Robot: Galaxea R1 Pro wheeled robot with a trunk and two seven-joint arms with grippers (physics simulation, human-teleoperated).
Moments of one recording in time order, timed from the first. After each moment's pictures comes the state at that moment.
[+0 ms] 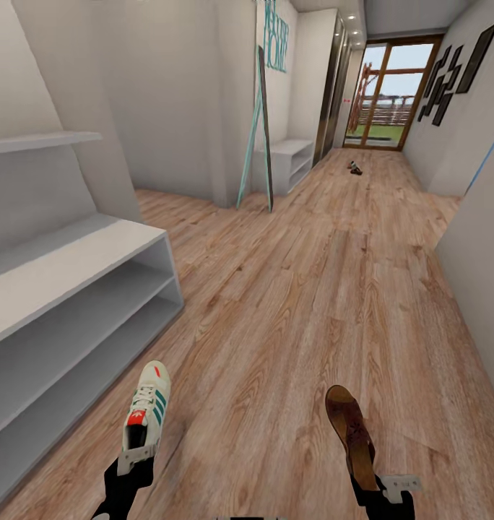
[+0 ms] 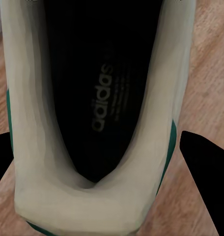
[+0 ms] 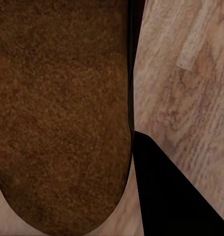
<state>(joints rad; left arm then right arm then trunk) -0.29 -0.01 0.20 -0.54 -0.03 -0.29 0.01 -0.30 -0.14 -0.18 -0.33 0.07 -0.46 0.18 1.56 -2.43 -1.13</state>
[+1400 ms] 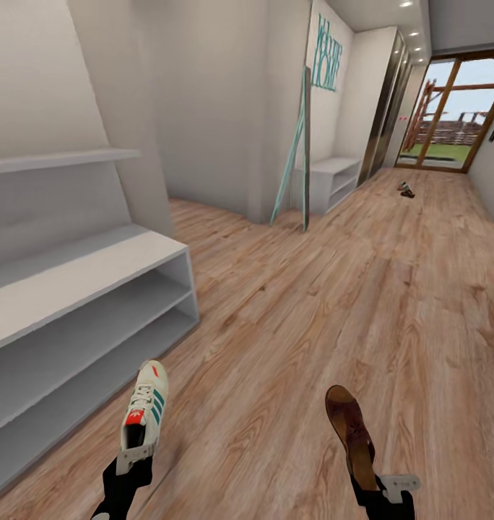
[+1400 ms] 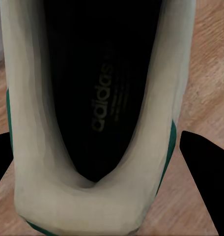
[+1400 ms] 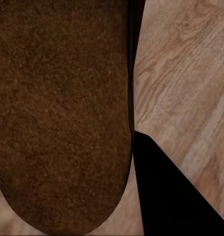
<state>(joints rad) -0.29 -0.01 0.21 -0.55 -0.03 -0.29 0.02 -0.30 -0.14 -0.18 -0.33 0.07 -0.46 0.18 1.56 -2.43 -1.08</state>
